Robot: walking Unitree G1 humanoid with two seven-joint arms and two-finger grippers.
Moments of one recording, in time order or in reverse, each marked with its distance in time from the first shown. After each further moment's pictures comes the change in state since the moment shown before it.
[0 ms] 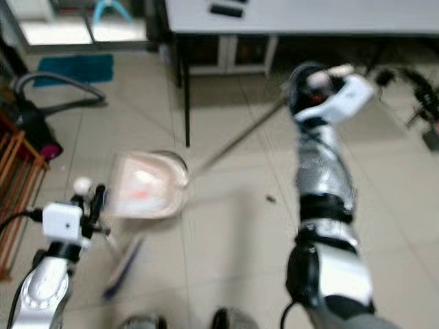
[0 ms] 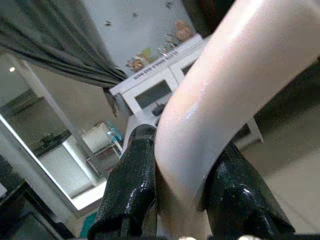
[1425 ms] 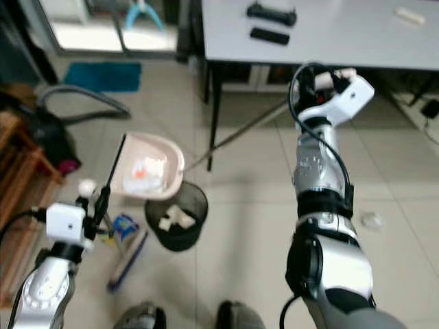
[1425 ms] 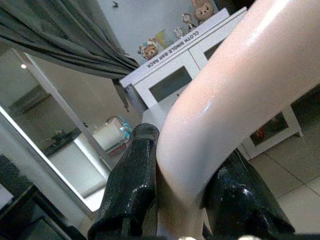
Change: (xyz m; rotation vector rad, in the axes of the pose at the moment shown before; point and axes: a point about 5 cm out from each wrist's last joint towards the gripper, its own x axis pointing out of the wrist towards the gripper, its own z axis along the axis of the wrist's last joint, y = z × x) left arm -0.002 -0.003 -0.003 -0.013 0.017 -0.047; right arm 0.002 -0.007 -0.005 0.011 -0.007 -0.053
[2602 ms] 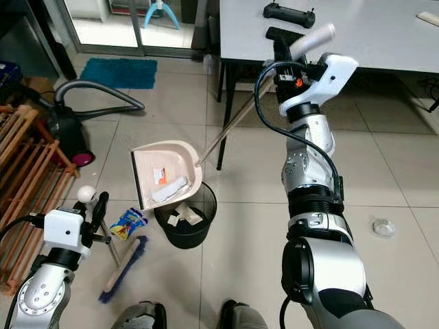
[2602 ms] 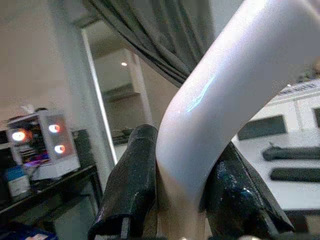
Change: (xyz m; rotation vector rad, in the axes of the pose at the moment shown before) left arm -0.008 0.002 -0.004 0.009 0.022 -0.015; right arm -0.001 0.053 0.010 -0.203 -0.146 0.436
